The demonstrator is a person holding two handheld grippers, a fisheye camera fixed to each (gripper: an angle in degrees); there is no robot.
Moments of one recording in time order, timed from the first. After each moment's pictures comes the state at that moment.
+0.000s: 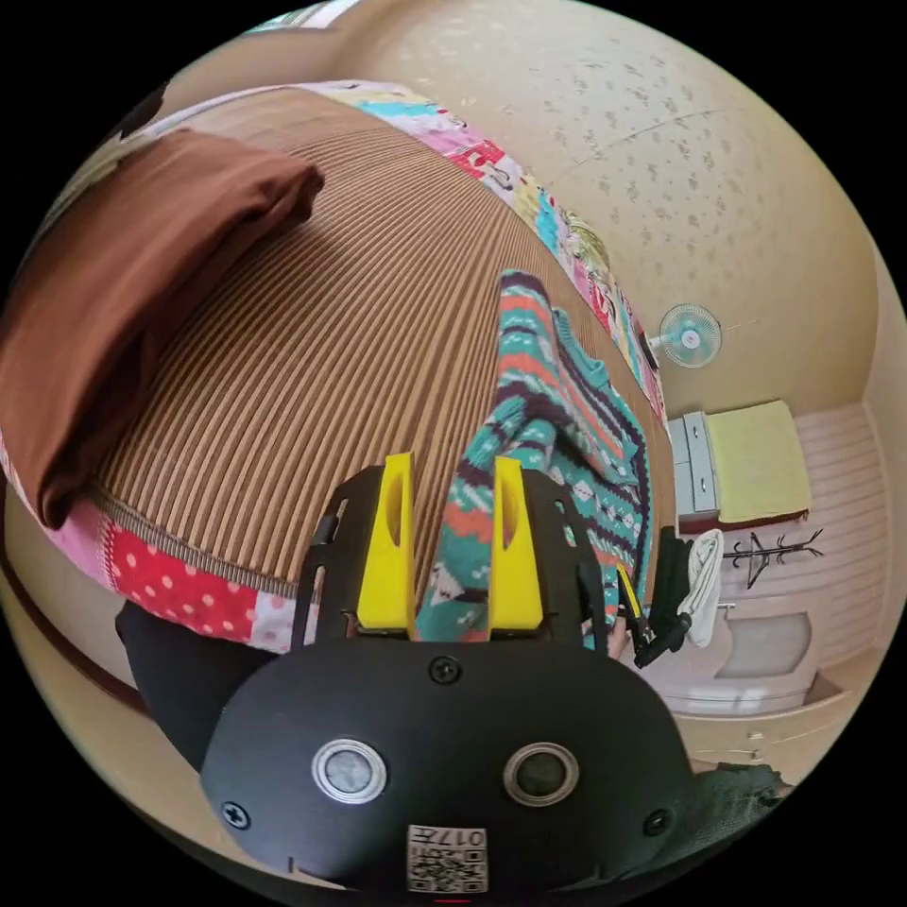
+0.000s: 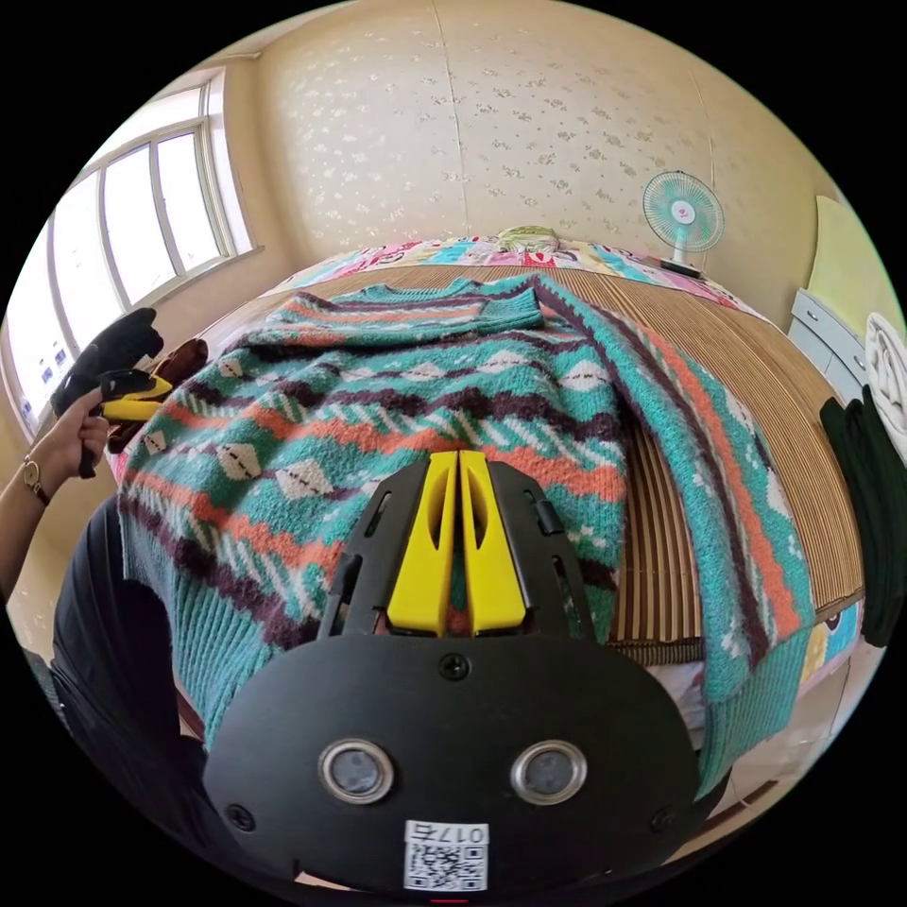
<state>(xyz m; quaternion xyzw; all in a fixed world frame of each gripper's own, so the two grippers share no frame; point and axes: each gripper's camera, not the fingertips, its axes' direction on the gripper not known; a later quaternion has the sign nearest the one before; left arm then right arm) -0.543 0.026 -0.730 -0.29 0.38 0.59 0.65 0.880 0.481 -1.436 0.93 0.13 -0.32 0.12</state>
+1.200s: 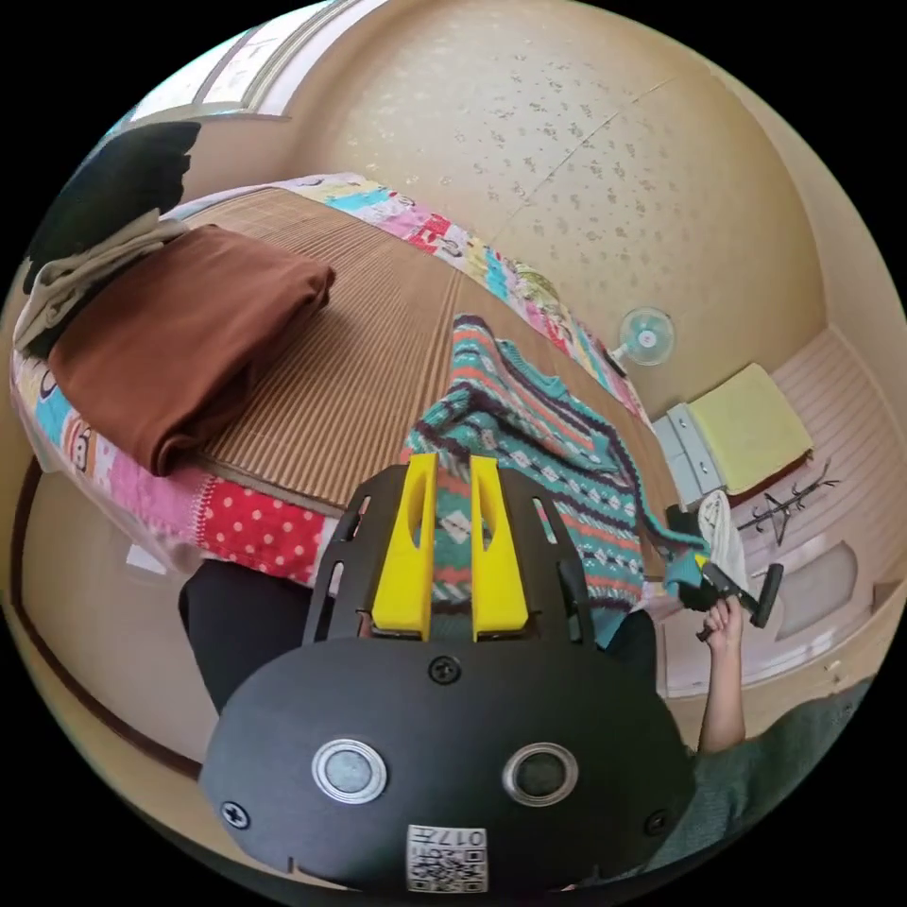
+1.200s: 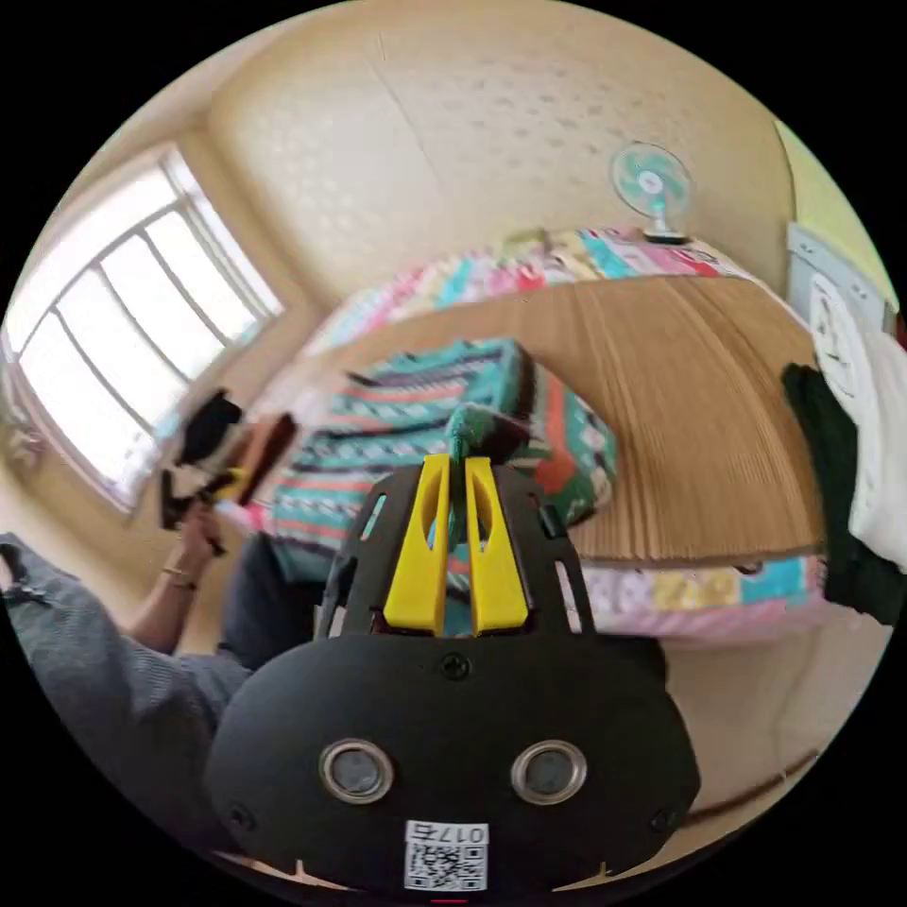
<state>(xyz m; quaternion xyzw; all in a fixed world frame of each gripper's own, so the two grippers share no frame) -0.725 -0.070 -0.865 -0.18 0.52 0.62 0.57 1.031 0.686 -1.260 0.90 0.04 -0.40 0.18</state>
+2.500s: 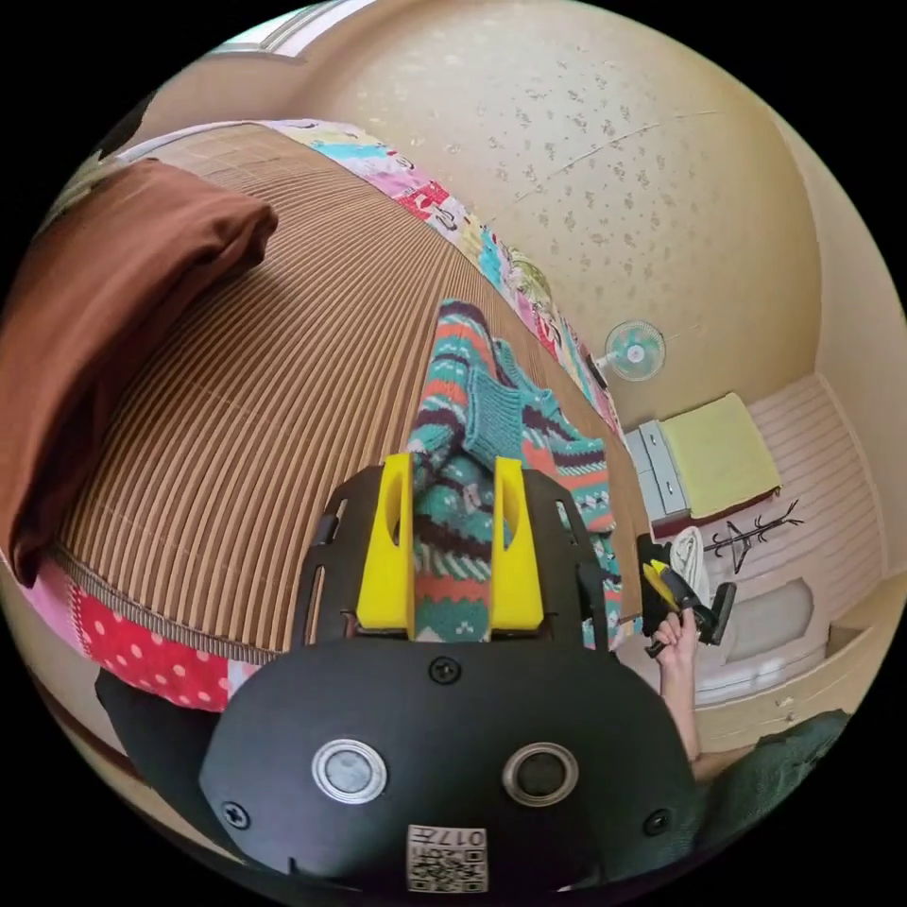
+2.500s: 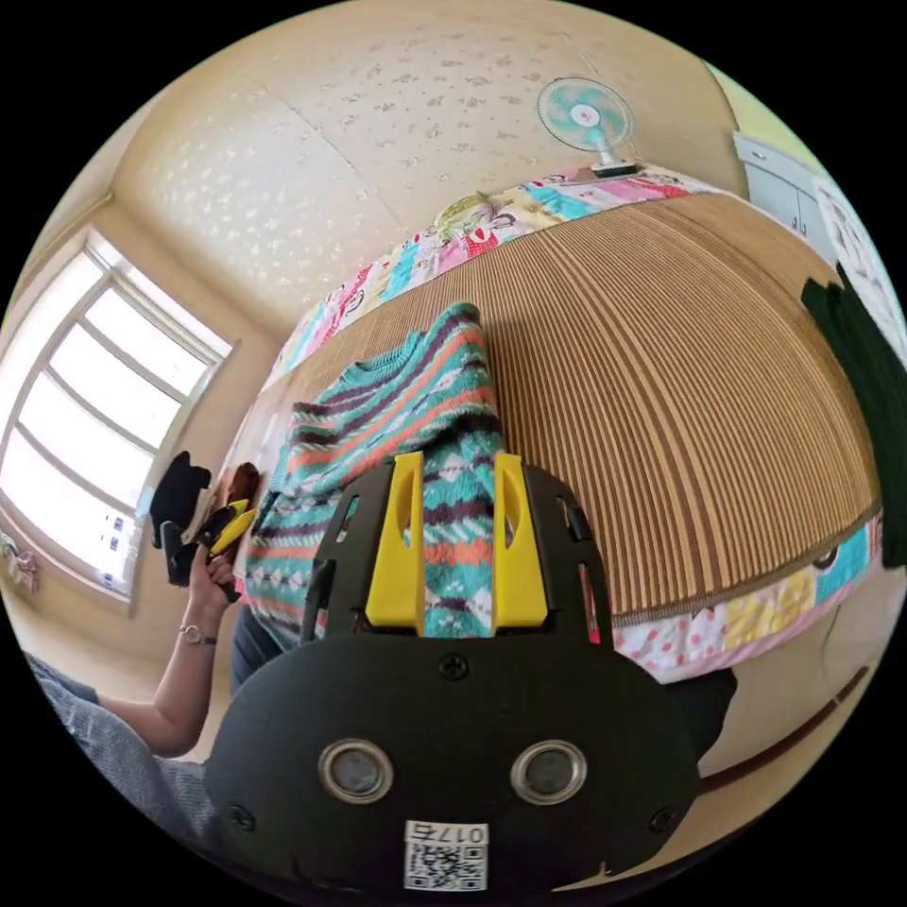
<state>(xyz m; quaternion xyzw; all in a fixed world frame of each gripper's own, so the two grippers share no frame) -0.621 -0.040 -0.753 -0.19 0.49 0.60 0.61 0.923 0.690 -1.397 0.89 -0.06 -0.38 0.24</state>
